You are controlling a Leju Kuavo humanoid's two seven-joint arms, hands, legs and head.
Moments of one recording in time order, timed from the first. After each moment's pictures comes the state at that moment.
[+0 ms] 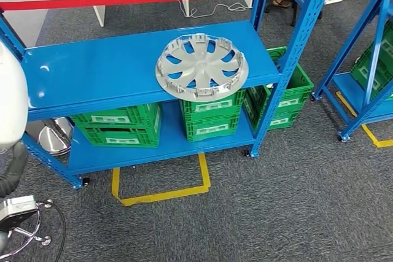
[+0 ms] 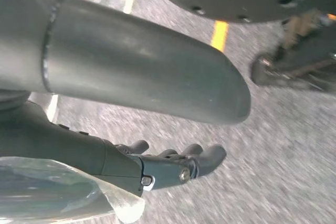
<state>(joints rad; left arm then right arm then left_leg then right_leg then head) -0.08 0.46 -0.21 -1.78 -0.67 0.69 -0.33 -0.01 0.06 -0.66 0.00 0.89 -0.14 -0.13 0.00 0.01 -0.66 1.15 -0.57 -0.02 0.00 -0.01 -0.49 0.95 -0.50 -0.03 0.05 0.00</state>
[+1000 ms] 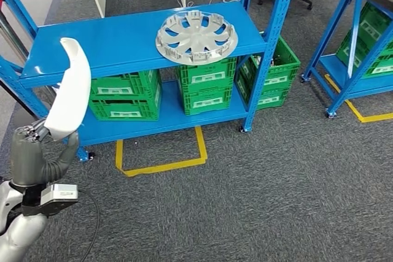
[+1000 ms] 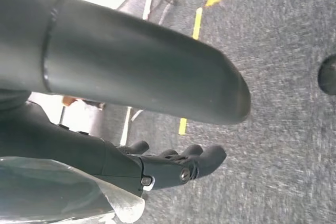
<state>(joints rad) -0.27 0.39 -0.48 -1.67 -0.61 0.64 -0.31 0.02 0.07 -0.73 0.00 0.89 -0.14 0.09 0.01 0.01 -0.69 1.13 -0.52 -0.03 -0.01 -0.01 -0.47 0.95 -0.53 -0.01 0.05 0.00</state>
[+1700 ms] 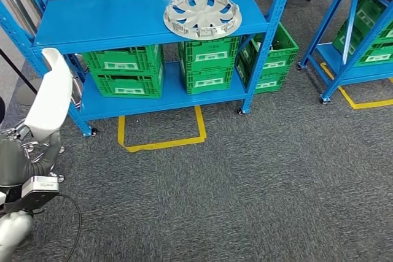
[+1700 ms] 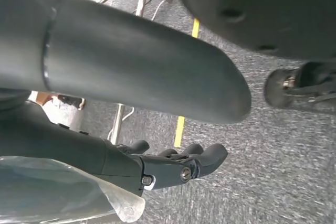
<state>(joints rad) -0.22 0.44 -0.39 -1.65 -0.54 0.63 -0.32 0.03 0.09 -0.73 0.00 0.90 -0.17 -0.06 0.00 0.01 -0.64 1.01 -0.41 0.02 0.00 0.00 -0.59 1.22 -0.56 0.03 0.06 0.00</state>
